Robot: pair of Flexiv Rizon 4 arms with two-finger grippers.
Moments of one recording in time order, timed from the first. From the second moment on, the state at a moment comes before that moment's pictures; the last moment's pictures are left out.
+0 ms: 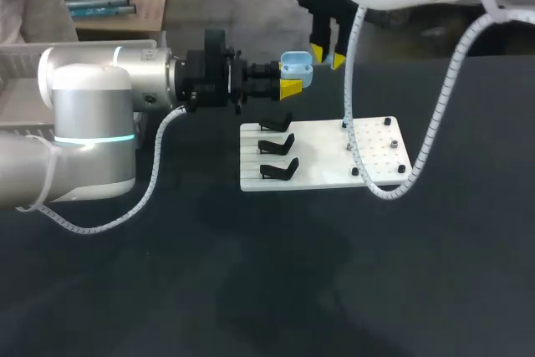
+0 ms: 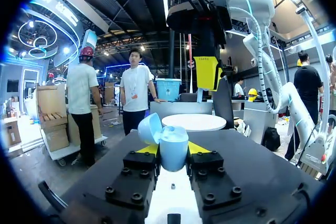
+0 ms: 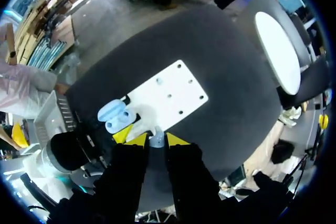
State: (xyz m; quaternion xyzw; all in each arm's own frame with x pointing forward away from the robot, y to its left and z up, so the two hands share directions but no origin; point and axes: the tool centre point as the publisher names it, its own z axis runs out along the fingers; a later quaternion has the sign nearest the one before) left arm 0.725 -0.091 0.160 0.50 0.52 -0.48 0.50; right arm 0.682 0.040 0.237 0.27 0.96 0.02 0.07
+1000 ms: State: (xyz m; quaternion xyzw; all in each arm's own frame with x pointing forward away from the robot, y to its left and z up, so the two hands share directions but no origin) left arm 0.725 -0.091 0.160 0.50 0.52 -0.48 0.50; right arm 0.704 0.073 0.227 0.23 0.97 -0.02 0.08
